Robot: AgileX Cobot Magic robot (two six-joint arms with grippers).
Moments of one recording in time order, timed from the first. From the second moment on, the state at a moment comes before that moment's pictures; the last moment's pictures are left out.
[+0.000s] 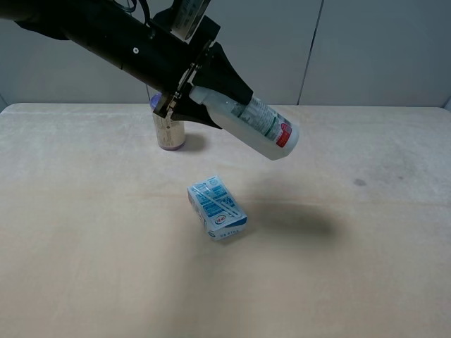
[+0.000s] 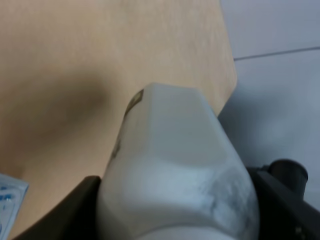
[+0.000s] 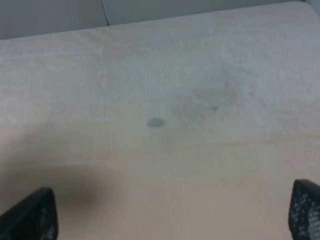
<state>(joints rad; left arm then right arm) -0.41 1.84 -1.31 -1.12 0.97 0.55 -0.05 0.00 -0.49 0.07 1.02 0.00</state>
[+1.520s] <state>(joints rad) -0.41 1.84 -1.31 -1.10 1.01 0.58 0.55 1.14 -0.88 0.32 0.57 -0.68</state>
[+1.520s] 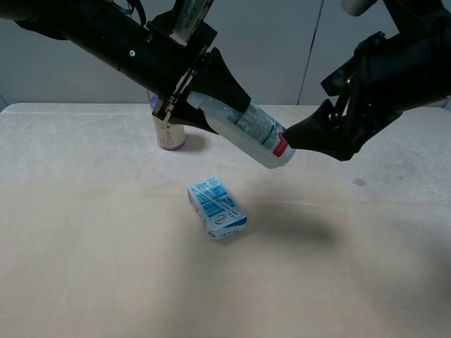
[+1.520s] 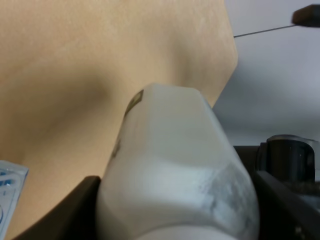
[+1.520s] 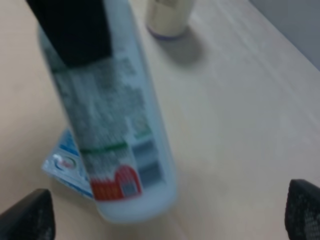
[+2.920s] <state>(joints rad) -0.41 1.84 -1.31 -1.10 1.01 0.58 0.66 1.45 -0.88 0.37 0.33 -0.78</state>
